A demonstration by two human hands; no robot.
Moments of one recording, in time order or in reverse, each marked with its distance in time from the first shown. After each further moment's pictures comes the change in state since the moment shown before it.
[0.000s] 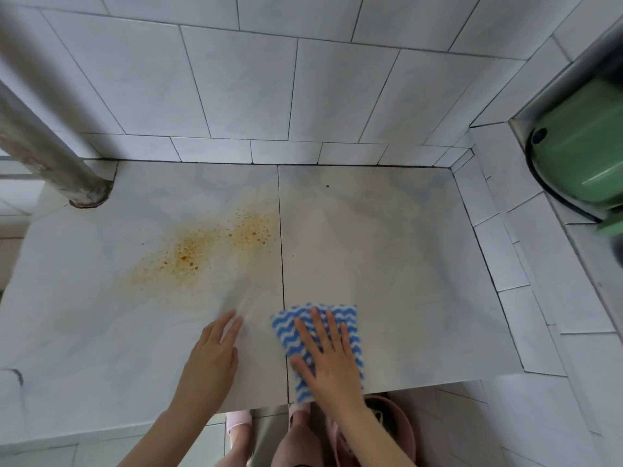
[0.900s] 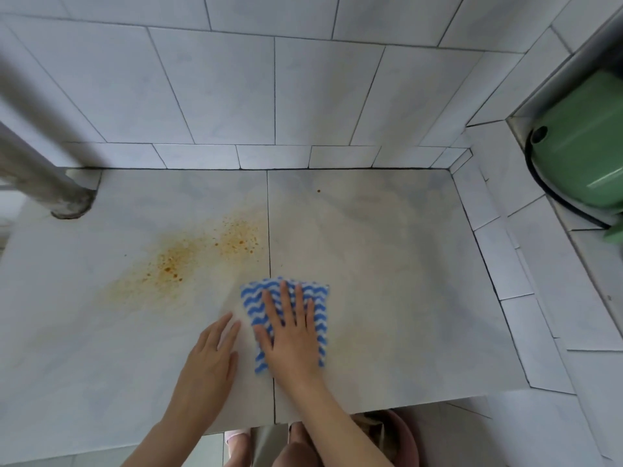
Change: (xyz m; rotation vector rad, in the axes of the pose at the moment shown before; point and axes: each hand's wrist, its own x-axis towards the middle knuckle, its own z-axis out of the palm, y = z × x) left_hand 0.020 0.018 0.002 0.065 -0.067 -0.010; right_hand 0.073 -0.036 -0.001 0.068 0.020 0.074
